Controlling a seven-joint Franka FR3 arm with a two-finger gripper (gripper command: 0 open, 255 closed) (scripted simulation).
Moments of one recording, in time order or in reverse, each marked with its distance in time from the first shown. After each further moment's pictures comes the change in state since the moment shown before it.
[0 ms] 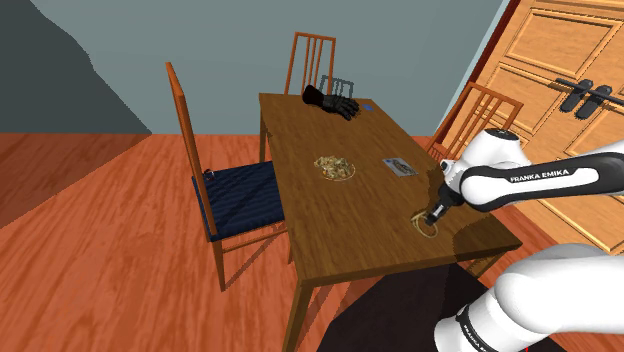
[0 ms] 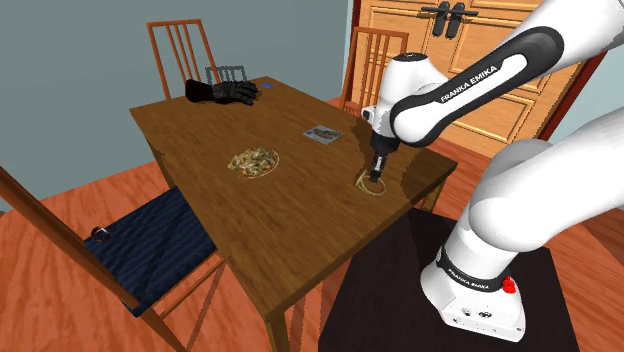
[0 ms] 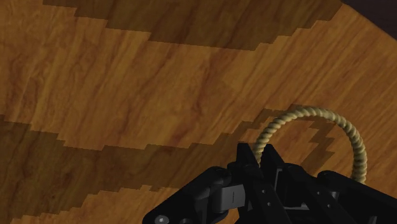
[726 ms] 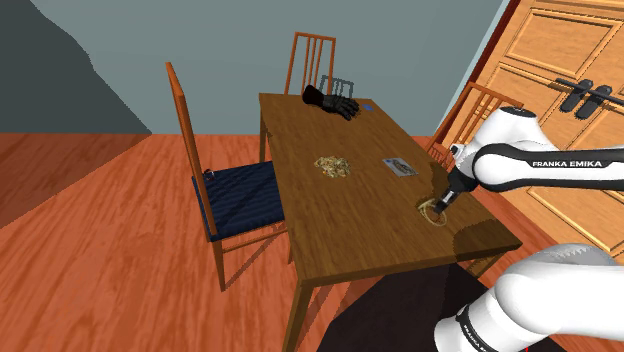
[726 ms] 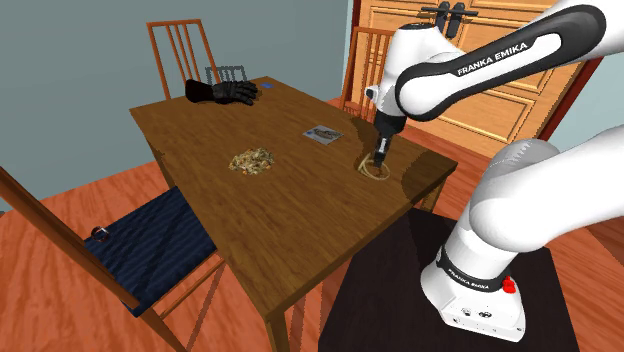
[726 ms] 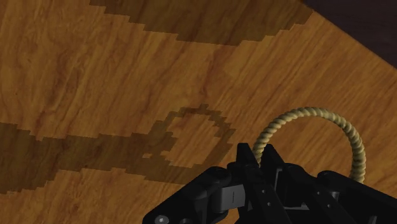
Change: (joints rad) arm 0.009 -0.161 0.037 0.069 0.047 -0.227 -0.019
